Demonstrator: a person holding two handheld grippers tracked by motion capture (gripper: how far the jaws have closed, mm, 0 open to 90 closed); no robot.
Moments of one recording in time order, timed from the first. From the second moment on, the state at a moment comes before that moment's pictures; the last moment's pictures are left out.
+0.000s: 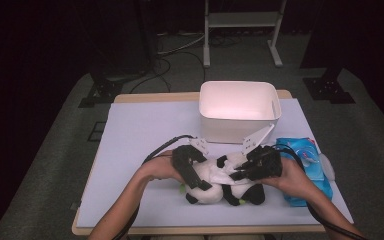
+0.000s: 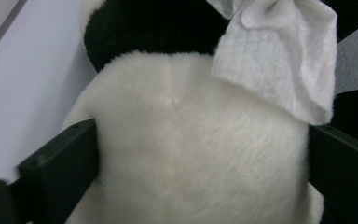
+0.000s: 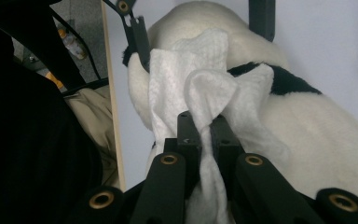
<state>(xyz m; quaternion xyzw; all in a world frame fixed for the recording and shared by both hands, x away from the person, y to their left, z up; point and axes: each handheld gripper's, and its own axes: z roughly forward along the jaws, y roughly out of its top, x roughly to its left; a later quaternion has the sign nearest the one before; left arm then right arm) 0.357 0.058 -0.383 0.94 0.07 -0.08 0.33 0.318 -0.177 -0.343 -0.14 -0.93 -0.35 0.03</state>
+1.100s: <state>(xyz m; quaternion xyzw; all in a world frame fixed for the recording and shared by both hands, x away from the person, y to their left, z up) 0.363 0.076 -0.363 0.93 0.06 0.01 0.36 0.344 -0.177 -0.333 -0.16 -0.92 -0.34 0.00</state>
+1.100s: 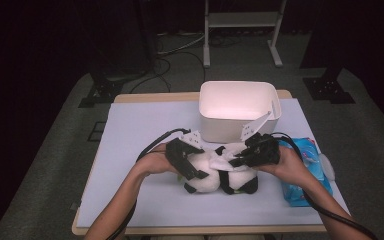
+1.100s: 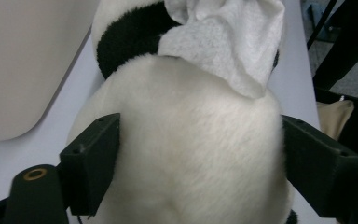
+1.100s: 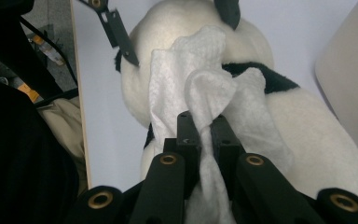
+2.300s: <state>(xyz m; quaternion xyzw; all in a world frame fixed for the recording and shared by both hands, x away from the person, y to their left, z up) 0.355 0.091 -0.378 0.92 0.08 0.01 0.38 0.320 -0.157 -0.340 -0.13 -0.94 -0.31 -0.01</state>
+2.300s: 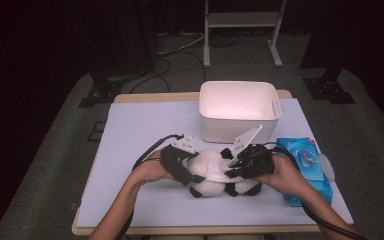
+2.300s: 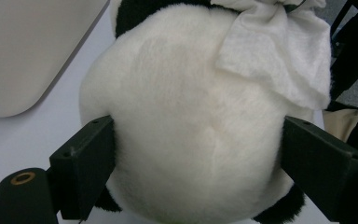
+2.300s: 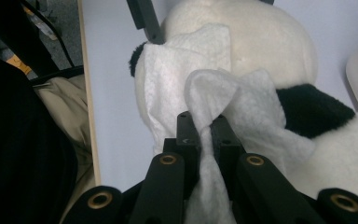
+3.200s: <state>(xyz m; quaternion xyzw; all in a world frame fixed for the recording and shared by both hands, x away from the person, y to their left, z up) 0.356 0.084 -0.378 0.92 0.06 0.01 0.38 0.308 -0.257 -0.345 -0.24 -0.91 -0.33 -0.04</state>
